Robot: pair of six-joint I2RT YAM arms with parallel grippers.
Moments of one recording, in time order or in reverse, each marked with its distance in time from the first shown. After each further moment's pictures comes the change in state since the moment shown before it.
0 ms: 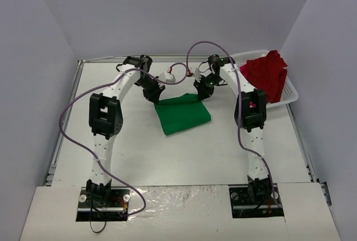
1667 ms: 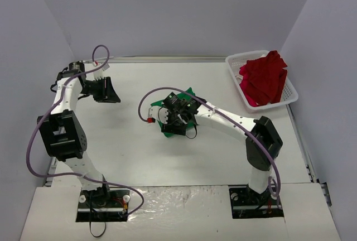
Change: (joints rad) left arm 0.502 -0.453 -0.552 0.271 0.180 -0.724; right arm 0.618 -0.612 -0.731 0.394 0.613 0.310
